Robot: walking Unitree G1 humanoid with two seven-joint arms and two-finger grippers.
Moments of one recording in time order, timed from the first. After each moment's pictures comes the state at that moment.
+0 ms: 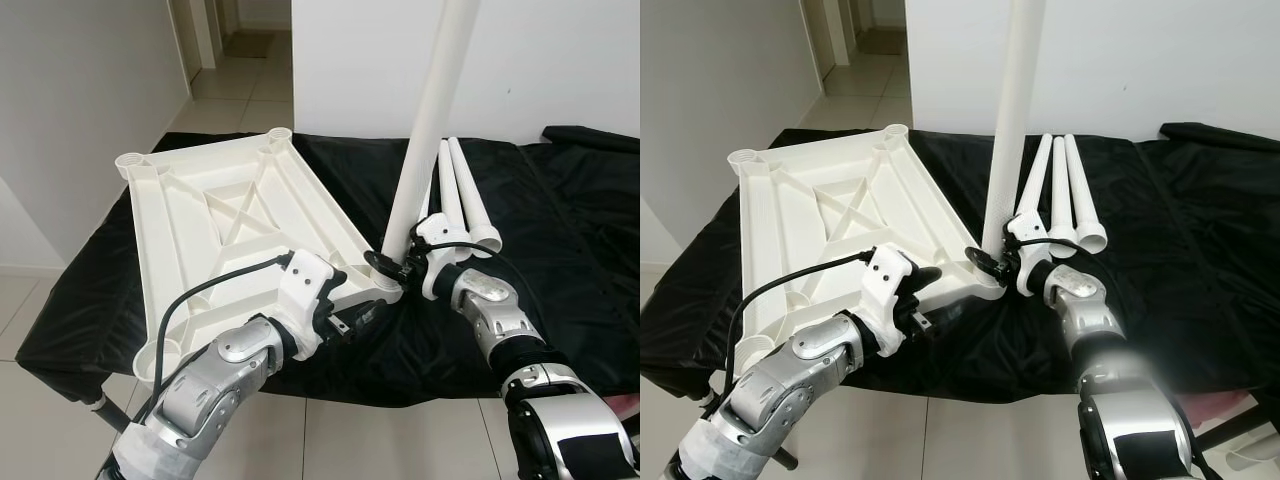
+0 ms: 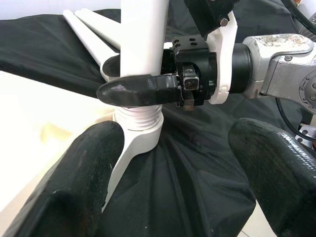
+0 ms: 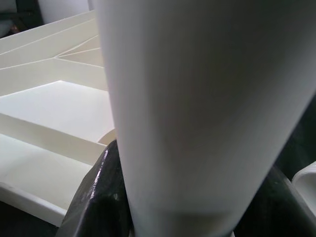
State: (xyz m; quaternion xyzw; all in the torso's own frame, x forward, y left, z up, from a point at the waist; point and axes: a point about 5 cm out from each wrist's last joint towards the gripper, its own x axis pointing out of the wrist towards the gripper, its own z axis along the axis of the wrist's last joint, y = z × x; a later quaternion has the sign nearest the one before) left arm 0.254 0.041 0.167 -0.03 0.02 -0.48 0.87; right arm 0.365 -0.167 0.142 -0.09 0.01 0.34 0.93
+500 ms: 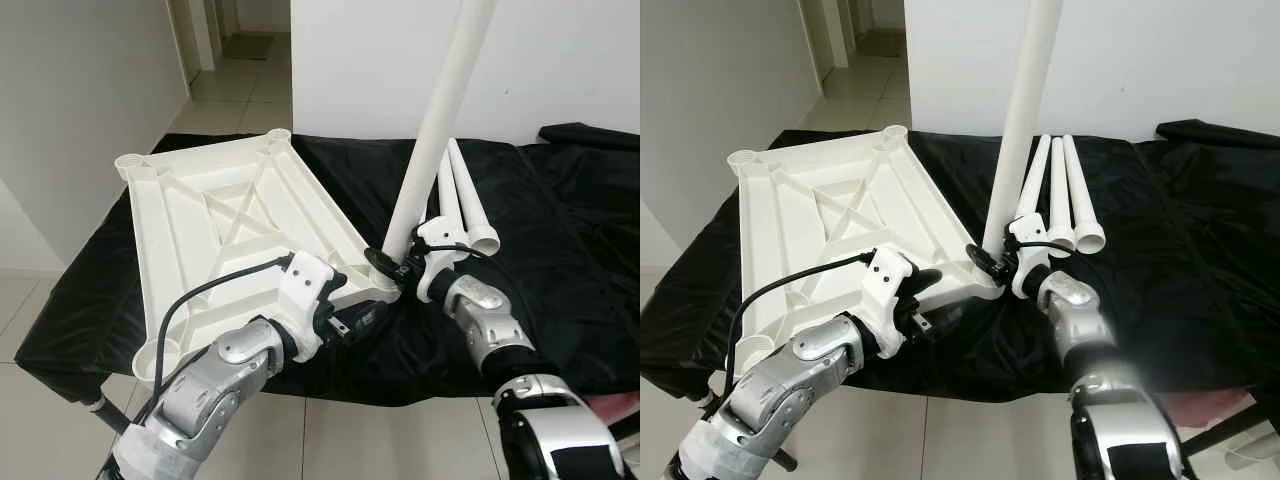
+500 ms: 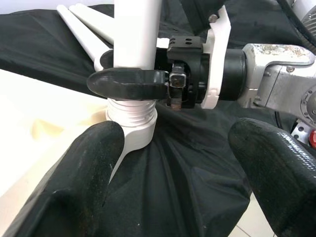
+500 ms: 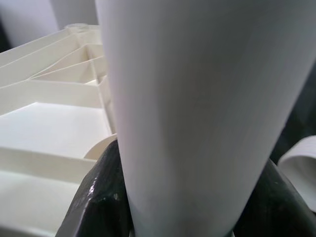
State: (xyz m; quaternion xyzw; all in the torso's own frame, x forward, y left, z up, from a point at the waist) left arm 0.253 0.041 0.165 -0.03 0.02 -0.48 0.87; right arm 0.361 -0.157 0.136 -0.04 -0.01 0.27 0.96
